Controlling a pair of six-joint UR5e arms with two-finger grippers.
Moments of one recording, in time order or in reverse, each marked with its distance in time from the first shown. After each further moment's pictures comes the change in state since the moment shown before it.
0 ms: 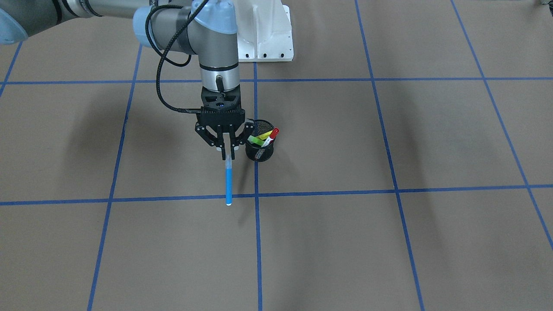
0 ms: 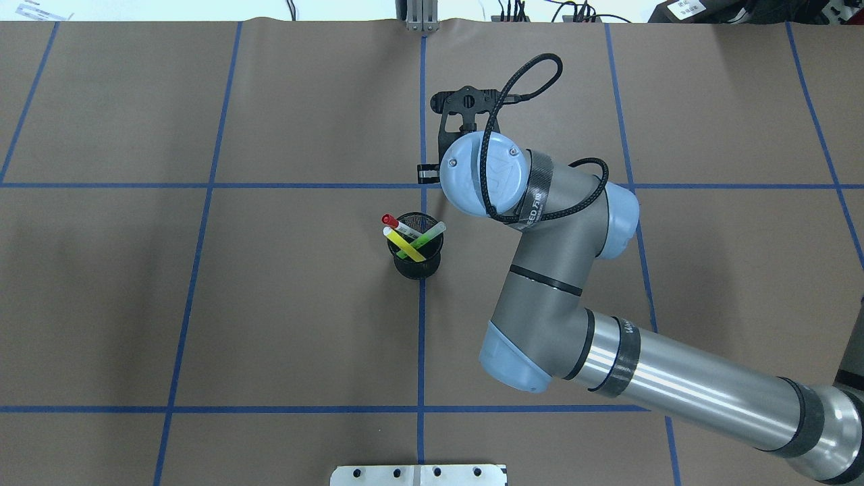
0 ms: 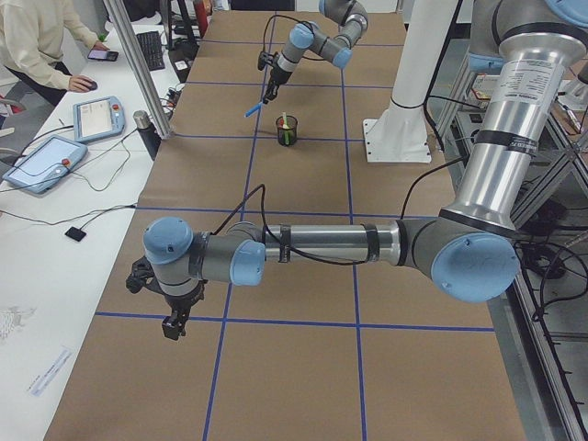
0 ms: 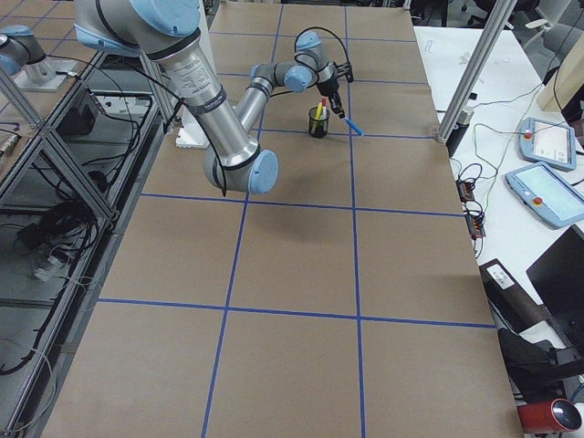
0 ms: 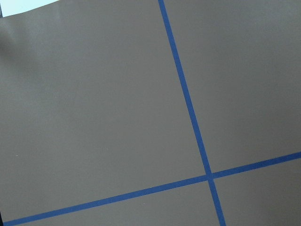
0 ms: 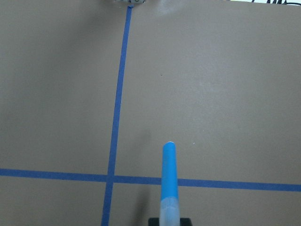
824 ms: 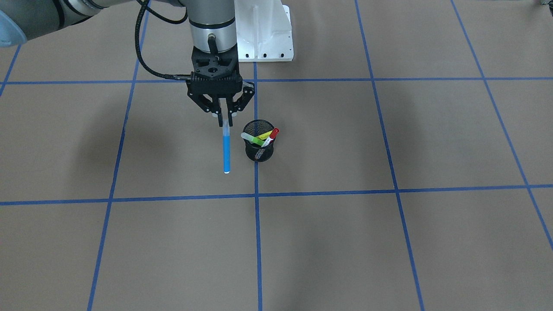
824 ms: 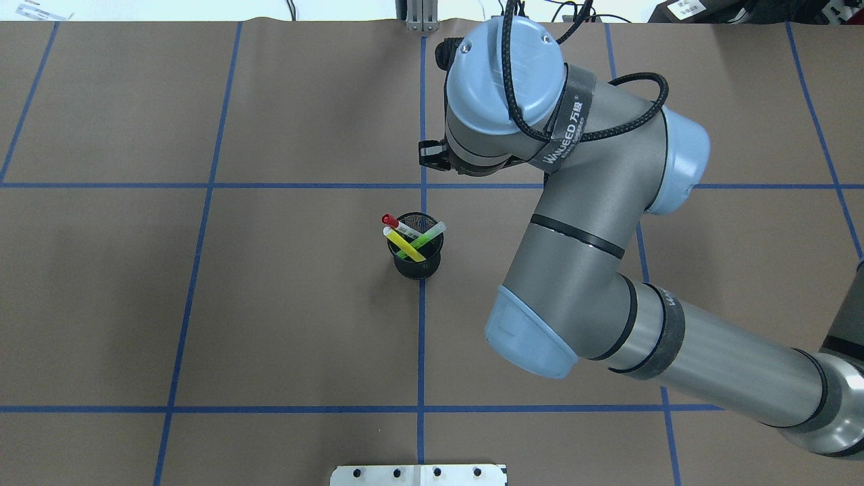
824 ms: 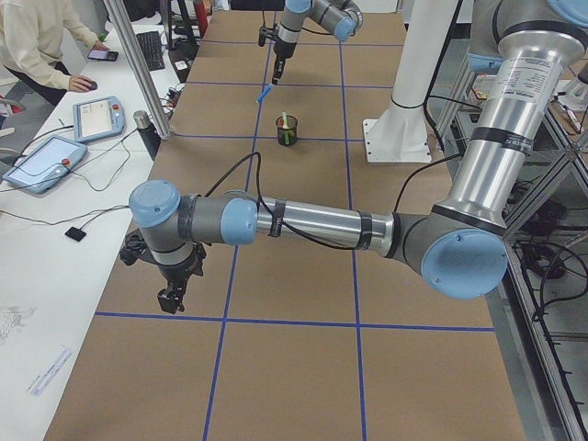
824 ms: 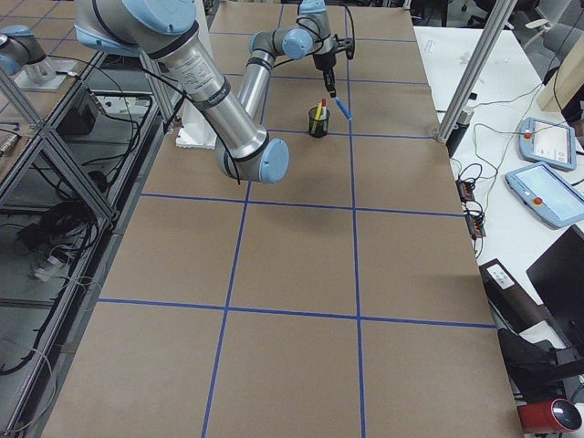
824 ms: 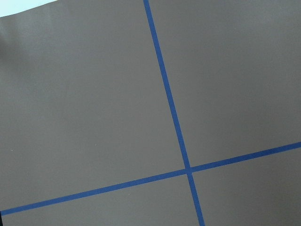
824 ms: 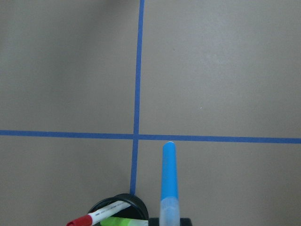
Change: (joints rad) left arm -0.006 -0.037 -0.119 0.230 -0.004 0.060; right arm 0.088 0.067 0.209 -0.369 0.246 -0.045
